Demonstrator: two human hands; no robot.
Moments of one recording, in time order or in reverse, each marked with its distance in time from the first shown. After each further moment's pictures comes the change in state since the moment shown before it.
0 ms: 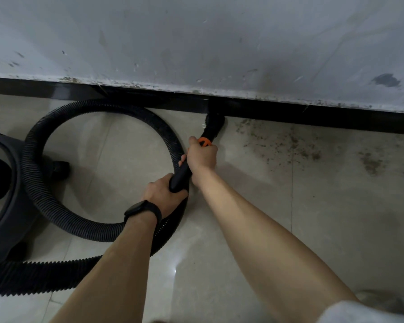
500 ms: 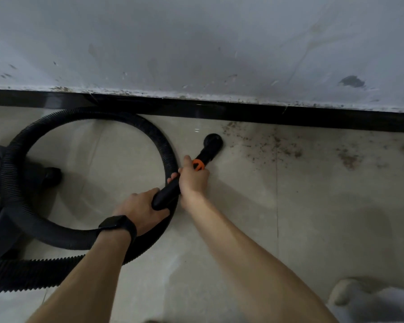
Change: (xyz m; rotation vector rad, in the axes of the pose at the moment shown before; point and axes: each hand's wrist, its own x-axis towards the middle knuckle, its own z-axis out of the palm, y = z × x) left_hand -0.034 -0.020 -0.016 0.289 -0.073 0.079; right_hand -0.042 0.032 -0.023 0.208 0.056 0.092
